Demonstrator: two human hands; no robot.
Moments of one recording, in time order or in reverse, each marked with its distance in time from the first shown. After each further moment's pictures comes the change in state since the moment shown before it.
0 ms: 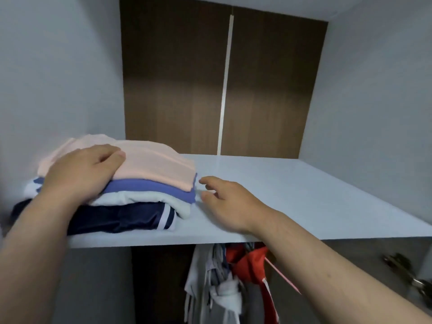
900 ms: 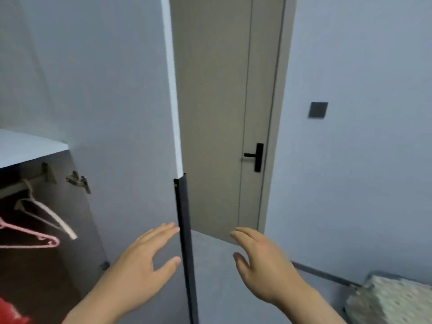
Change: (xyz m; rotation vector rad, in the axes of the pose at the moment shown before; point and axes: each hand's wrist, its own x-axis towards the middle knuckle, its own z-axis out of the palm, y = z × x) left_hand -0.509 0.440 0.091 -0.649 -0.917 0.995; right_hand -0.727 0.054 -0.092 -0.464 0.412 0.990
